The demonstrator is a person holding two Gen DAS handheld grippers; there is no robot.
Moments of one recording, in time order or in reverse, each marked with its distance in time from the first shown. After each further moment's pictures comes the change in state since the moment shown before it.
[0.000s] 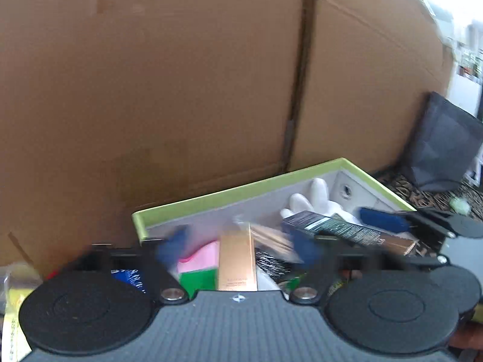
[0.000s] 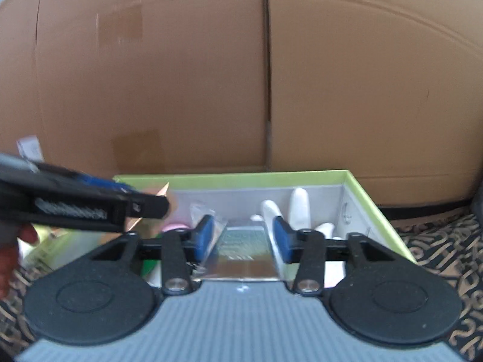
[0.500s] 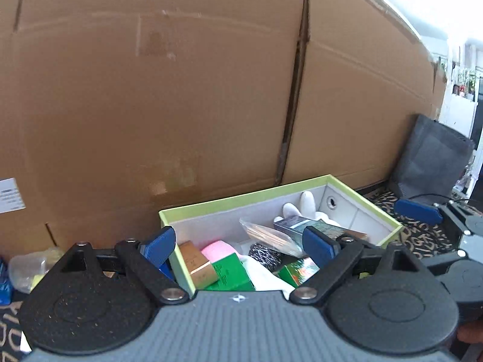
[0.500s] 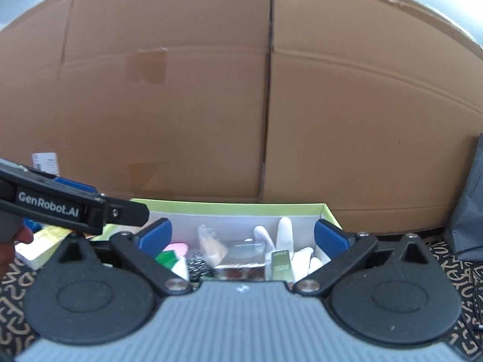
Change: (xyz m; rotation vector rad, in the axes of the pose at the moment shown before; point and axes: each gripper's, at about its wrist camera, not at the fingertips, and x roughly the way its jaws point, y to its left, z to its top) left arm -0.069 0.005 -0.009 -0.012 -0.079 -0.020; right arm -0.073 0.011 -0.010 -0.024 -0.136 -0.019
